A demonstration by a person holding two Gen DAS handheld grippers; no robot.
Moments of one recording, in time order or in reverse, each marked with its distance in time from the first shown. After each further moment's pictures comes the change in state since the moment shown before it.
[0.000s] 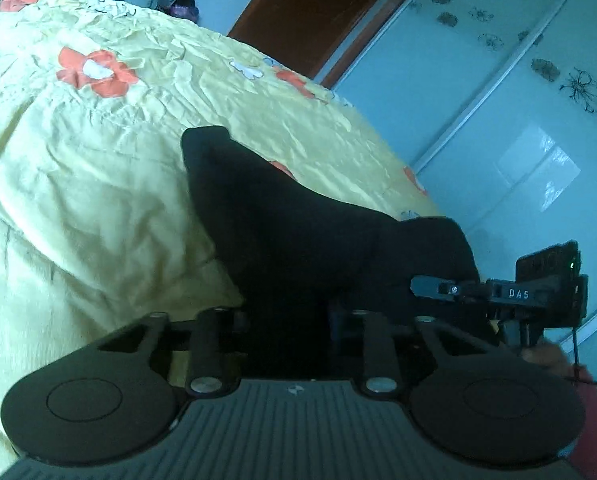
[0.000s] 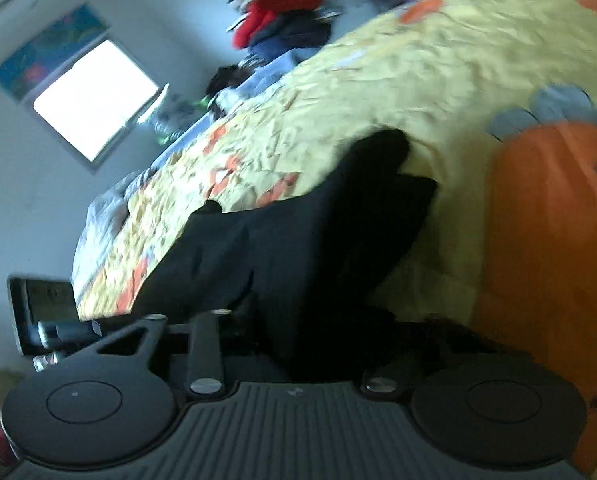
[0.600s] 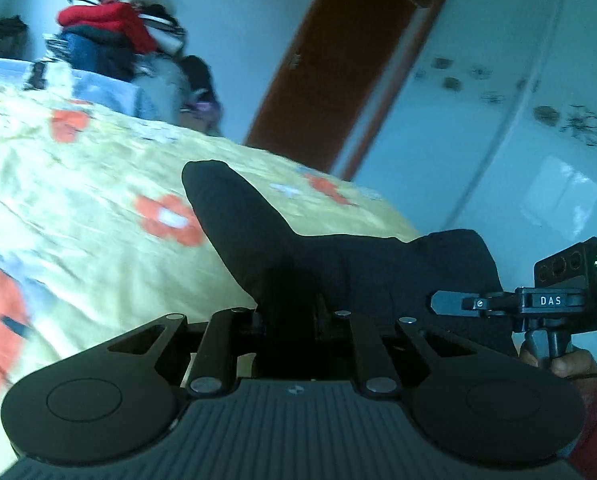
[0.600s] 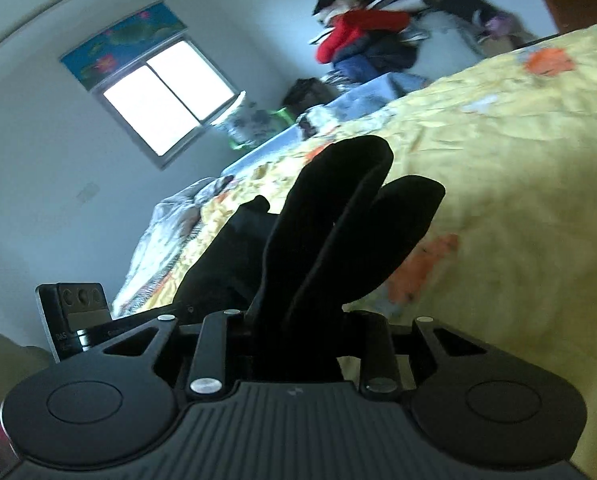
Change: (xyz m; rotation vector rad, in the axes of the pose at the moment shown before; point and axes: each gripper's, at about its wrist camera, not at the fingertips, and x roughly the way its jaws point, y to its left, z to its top) left arm -0.095 0.014 0.040 0.119 -0.249 0.158; right arm 0.041 0.098 0.038 -0.152 -0.023 0.190
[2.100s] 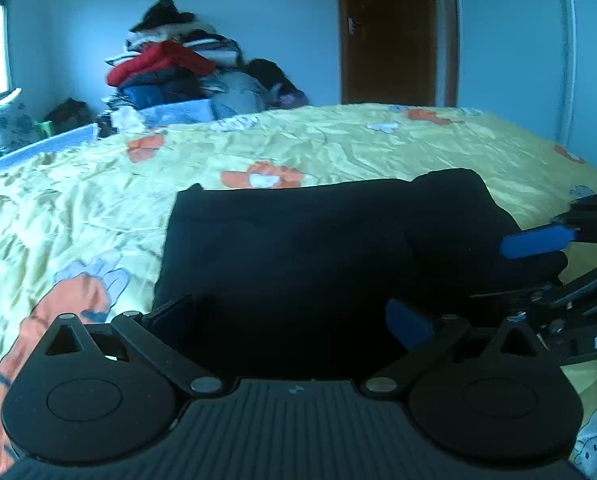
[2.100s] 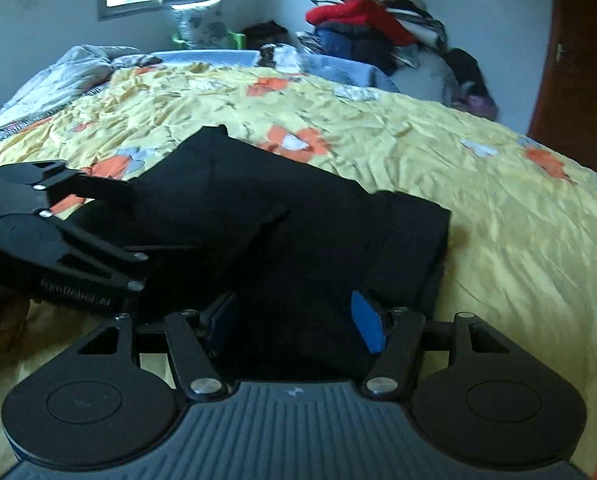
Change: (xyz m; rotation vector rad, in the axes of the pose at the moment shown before) left arm 0.036 -0.029 -0.055 0.304 0.043 0.445; right arm 0.101 0.072 -0.064 -0.517 0.141 -0.531
